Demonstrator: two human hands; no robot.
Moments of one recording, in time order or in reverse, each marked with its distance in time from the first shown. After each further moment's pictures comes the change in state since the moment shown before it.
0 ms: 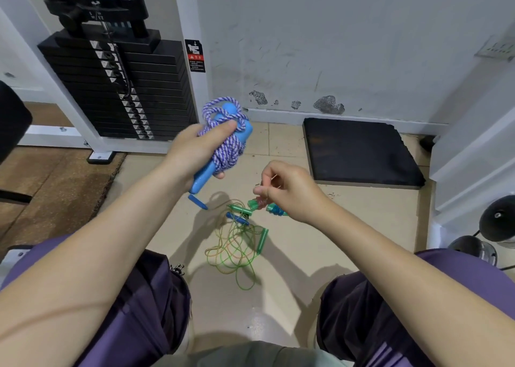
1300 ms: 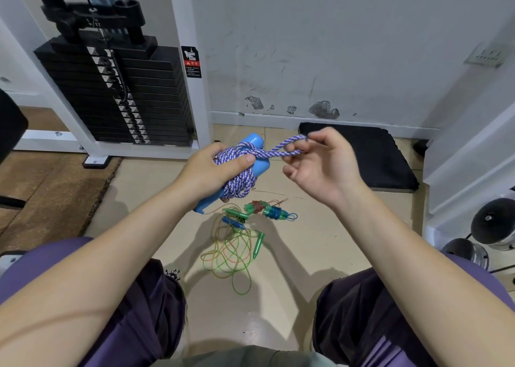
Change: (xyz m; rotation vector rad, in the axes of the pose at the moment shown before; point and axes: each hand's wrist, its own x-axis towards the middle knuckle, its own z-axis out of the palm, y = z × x) left_hand -0.013 -0.015 0.015 0.322 -0.010 0.123; right_hand 0.011 -0.021 -0.054 1.321 0.108 0.400
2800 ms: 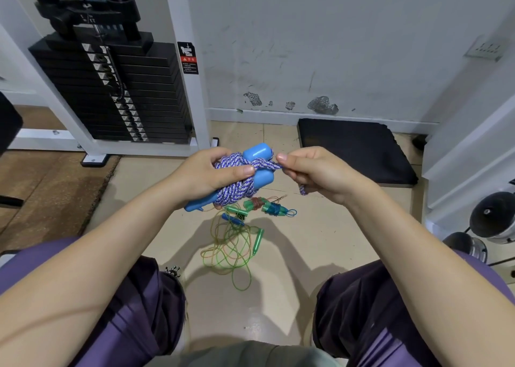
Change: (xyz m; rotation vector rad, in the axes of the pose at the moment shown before) left_hand -0.006 -0.004 -0.011 0.051 -0.227 0.042; right_hand -0.008 -0.004 -0.018 -0.939 -0.171 0.022
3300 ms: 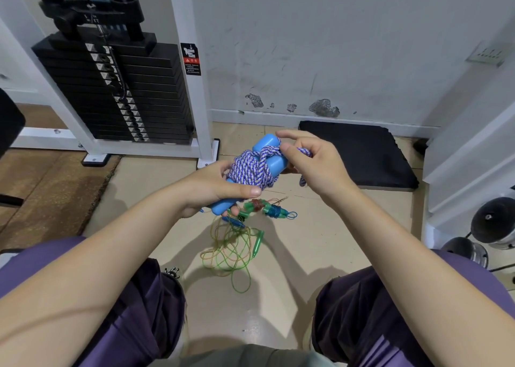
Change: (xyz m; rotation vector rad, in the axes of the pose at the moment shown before) left_hand -0.002 0.002 0.011 -0.248 -0.248 -0.135; right_hand 0.015 0.007 0.013 -0.082 0.413 -0.286
